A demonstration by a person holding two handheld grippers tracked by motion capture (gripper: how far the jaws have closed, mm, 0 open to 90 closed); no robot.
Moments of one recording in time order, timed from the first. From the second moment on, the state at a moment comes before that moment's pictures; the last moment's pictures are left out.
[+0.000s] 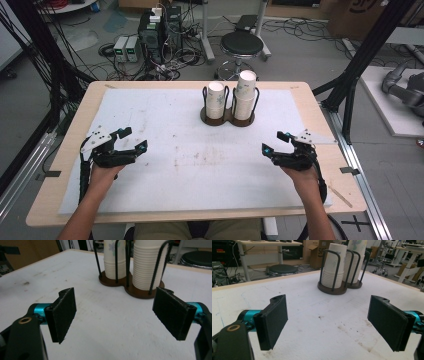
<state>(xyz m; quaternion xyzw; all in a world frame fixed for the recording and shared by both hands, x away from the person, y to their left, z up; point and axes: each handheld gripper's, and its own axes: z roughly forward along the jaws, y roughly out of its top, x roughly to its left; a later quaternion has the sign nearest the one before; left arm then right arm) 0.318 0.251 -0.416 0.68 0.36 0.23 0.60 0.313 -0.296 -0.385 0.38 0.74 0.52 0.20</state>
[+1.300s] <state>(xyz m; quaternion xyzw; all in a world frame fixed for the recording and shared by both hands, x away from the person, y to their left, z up) 0.320 0.249 -0.419 0.68 0.36 0.21 0.60 0.460 -0.154 -0.324 0.34 0.79 0.48 0.17</state>
